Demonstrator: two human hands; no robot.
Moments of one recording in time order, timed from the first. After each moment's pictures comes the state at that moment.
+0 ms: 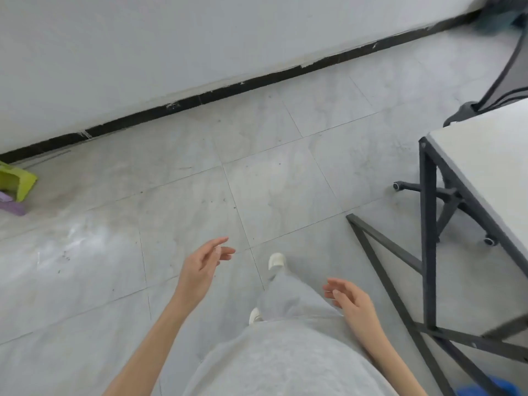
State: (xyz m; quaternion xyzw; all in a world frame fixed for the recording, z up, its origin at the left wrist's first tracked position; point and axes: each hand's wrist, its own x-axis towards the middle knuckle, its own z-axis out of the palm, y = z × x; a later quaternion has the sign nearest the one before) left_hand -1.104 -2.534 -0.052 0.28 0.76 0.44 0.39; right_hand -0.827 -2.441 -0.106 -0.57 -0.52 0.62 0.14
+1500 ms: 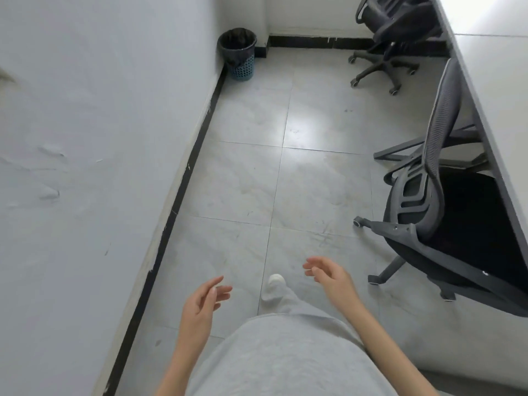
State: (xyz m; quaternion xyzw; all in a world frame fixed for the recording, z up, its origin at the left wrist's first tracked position) left_hand -1.249 -1.378 -0.083 0.54 0.58 0.23 0.57; right_hand -1.004 -1.460 -0.114 -0.73 -0.24 0.47 0.44
